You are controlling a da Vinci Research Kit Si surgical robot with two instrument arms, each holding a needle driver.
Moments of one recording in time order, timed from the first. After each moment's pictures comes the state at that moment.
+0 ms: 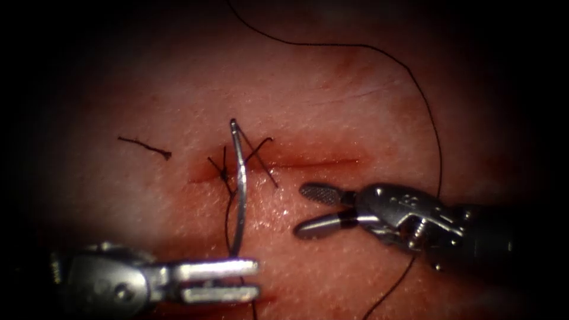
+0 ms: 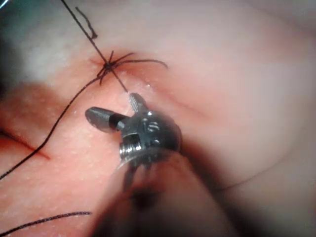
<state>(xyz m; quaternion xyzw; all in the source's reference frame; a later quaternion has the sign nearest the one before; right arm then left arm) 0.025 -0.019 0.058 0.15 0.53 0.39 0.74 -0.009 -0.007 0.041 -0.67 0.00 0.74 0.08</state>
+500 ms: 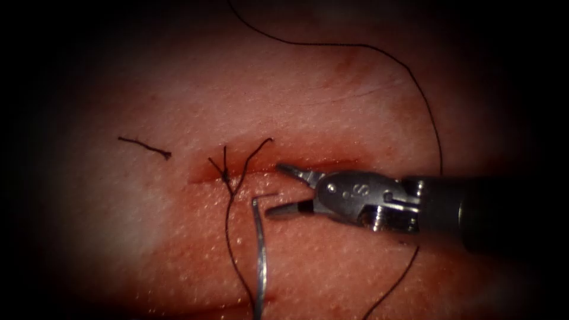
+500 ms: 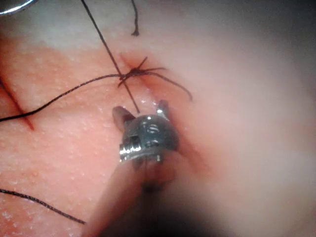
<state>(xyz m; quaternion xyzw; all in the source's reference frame) 0.028 -0.019 0.062 0.05 0.48 0.25 0.84 -0.010 -0.012 0.041 -0.67 0.00 0.74 0.05</state>
